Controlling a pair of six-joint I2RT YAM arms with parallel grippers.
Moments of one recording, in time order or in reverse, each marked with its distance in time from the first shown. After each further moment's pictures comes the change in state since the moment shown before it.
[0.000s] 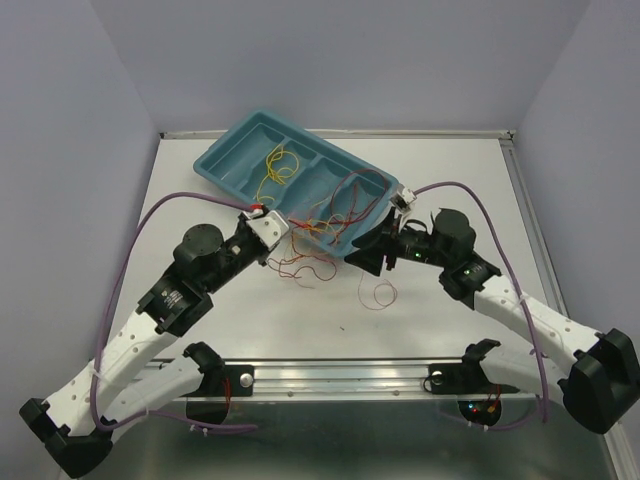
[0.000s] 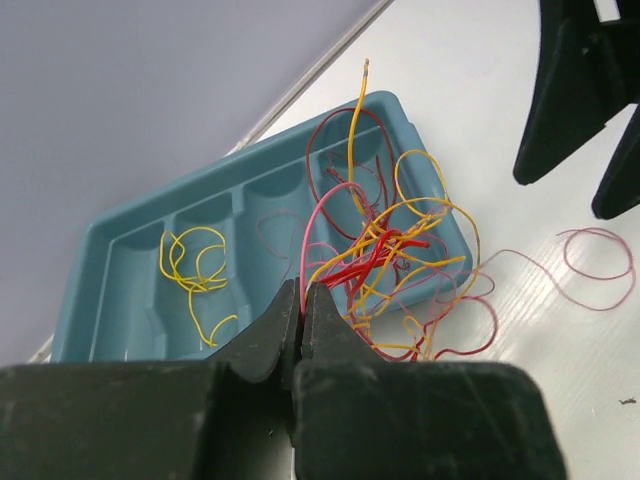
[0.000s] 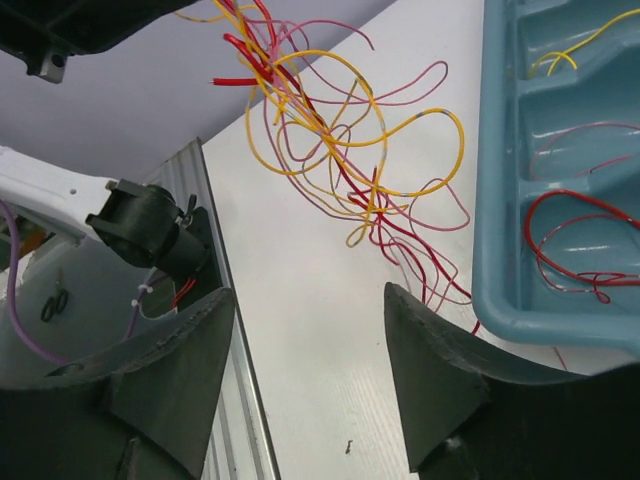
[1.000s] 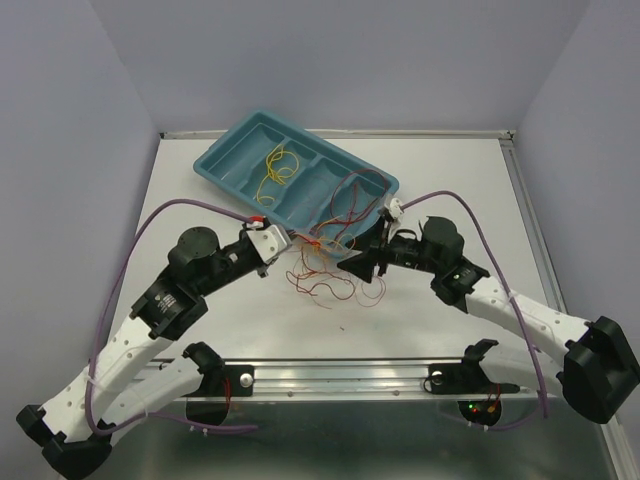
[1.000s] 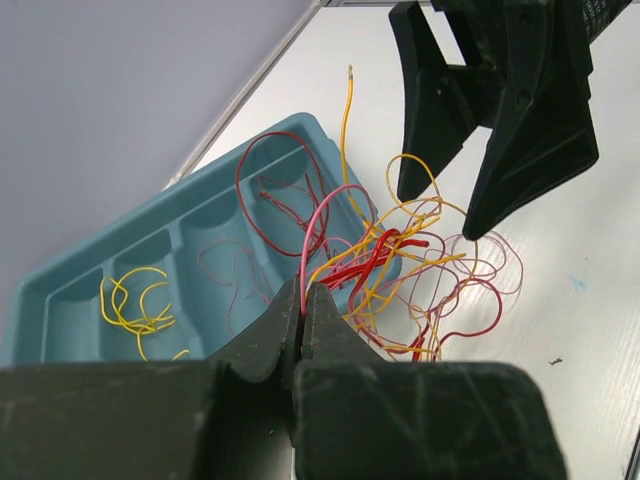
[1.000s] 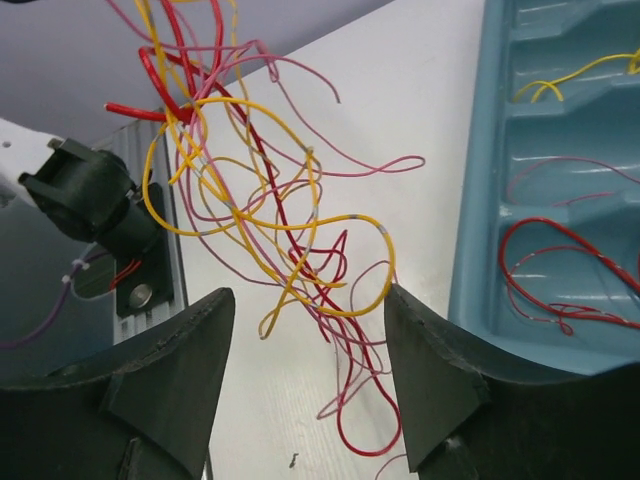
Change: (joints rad) left arm 0.002 -0.030 0.012 -0.065 0.201 0.012; right arm 0.068 0.050 -0.045 0.087 0.080 -0.170
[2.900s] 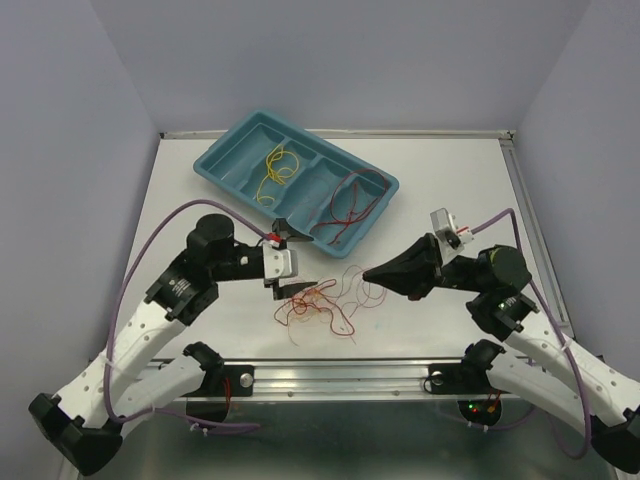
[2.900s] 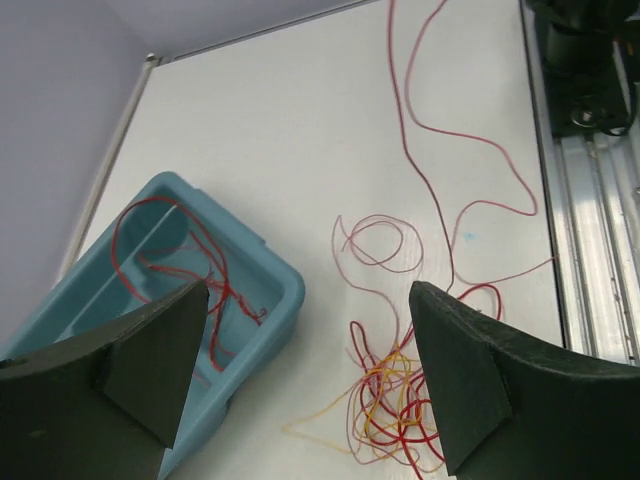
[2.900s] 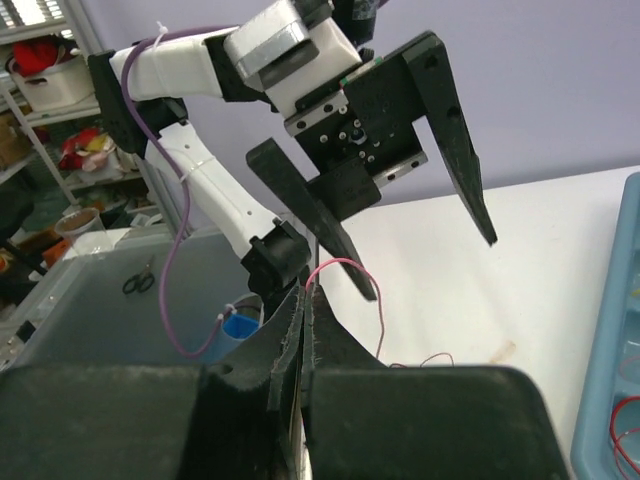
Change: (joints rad) left arm 0.086 0.095 -0.002 -0.062 0.481 0.187; right arm 0.050 -0.390 -0.001 0.073 -0.176 0.190
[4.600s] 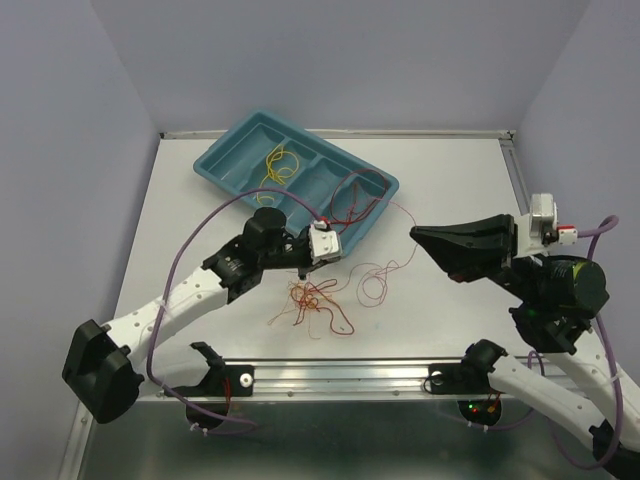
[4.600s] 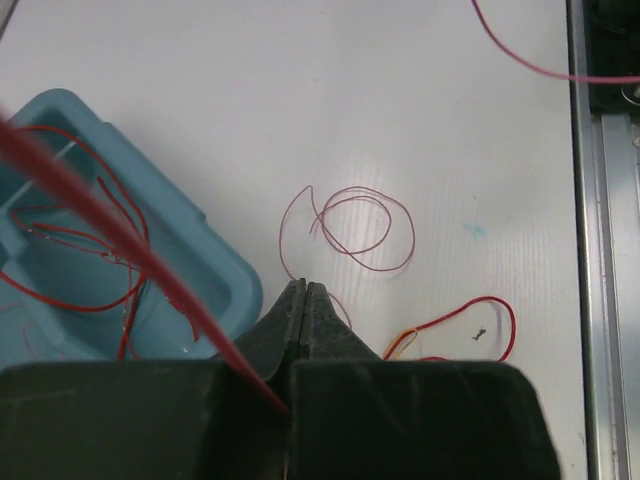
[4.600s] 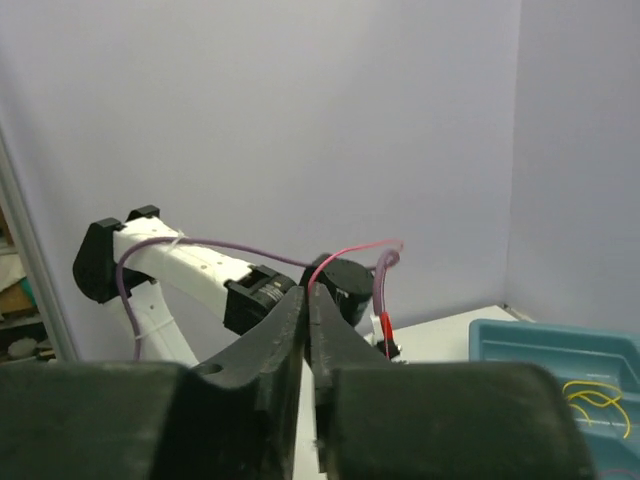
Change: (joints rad) left arm -0.126 0.332 -0.082 0.276 -0.161 -0.122; right arm 0.005 -0.118 0.277 -0.144 0.334 -0.041
